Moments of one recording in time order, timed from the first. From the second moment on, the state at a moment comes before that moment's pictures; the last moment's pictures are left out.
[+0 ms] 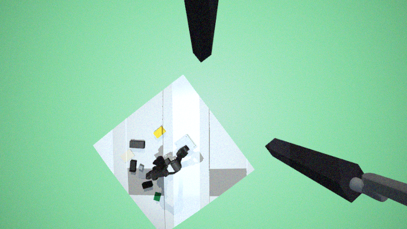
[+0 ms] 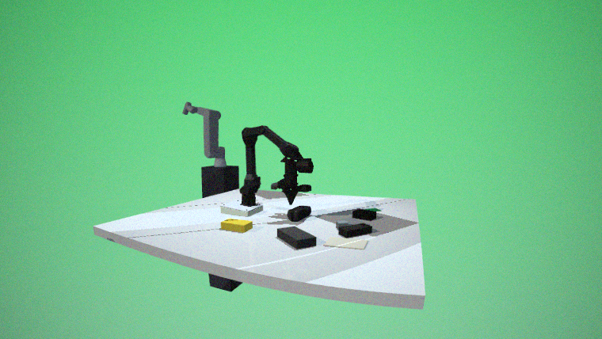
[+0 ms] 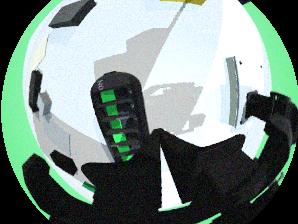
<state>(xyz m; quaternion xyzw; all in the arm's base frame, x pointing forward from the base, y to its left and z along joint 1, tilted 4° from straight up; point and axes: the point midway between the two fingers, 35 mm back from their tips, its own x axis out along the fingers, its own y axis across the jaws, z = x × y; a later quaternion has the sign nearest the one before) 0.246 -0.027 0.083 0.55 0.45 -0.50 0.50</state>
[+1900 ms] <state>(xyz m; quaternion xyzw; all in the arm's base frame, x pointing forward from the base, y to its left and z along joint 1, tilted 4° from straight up) 0.241 -0.027 0.132 0.55 0.45 -0.50 0.50</state>
